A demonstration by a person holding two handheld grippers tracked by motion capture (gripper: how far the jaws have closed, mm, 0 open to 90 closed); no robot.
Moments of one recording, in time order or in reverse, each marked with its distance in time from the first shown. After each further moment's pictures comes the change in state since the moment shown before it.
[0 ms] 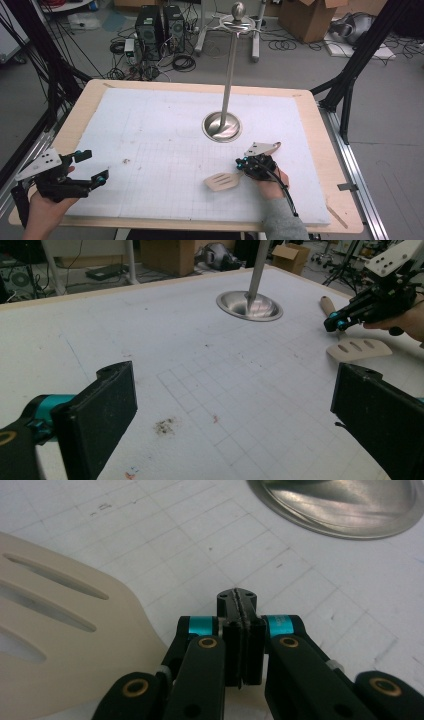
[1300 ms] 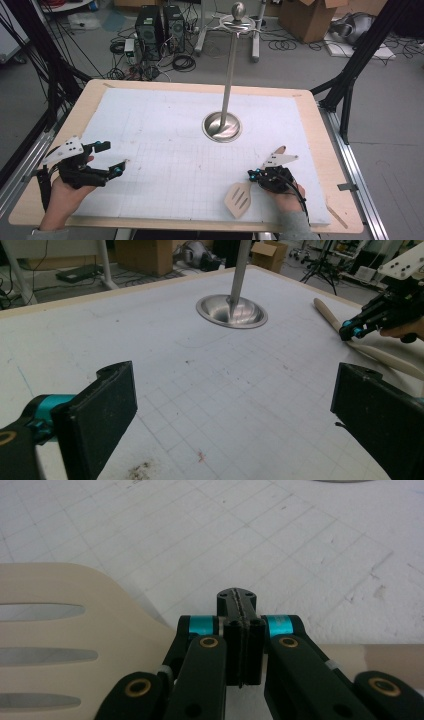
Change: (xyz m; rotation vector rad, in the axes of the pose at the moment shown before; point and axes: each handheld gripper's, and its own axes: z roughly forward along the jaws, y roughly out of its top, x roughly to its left) left arm 0.001 0.014 0.045 0.007 -0.091 0.027; right arm -0.003 -0.042 -0.039 -0.039 0.079 0.102
